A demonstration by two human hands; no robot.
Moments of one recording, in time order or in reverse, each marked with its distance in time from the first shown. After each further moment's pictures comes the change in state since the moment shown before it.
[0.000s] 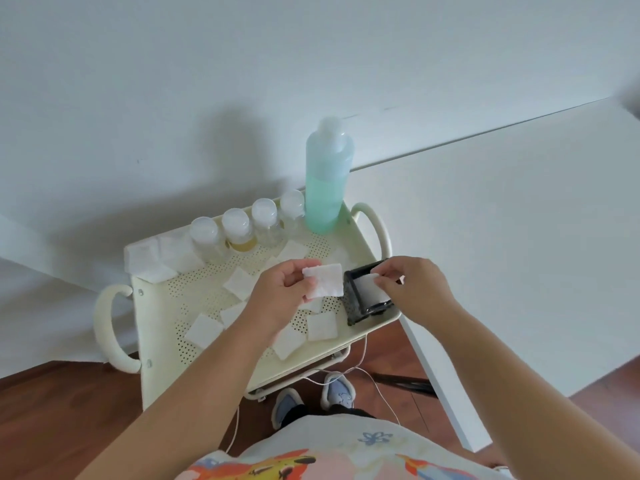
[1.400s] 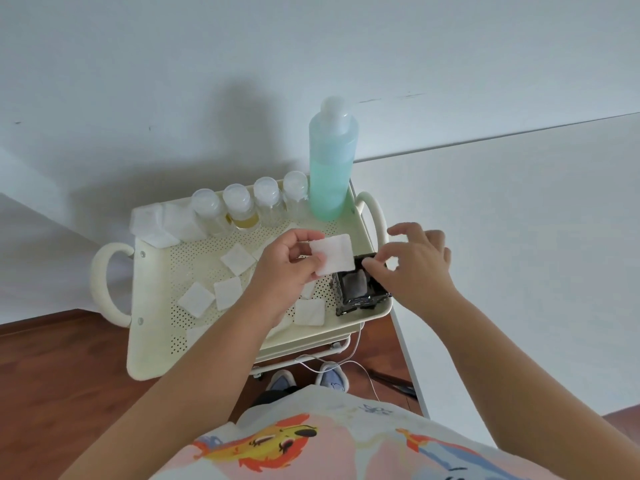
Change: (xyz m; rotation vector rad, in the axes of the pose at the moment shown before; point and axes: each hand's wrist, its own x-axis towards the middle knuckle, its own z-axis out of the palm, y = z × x) left_hand -0.006 0.011 0.044 -0.070 0.163 0.092; right_hand 0.020 0.016 -0.013 -0.158 0.056 -0.215
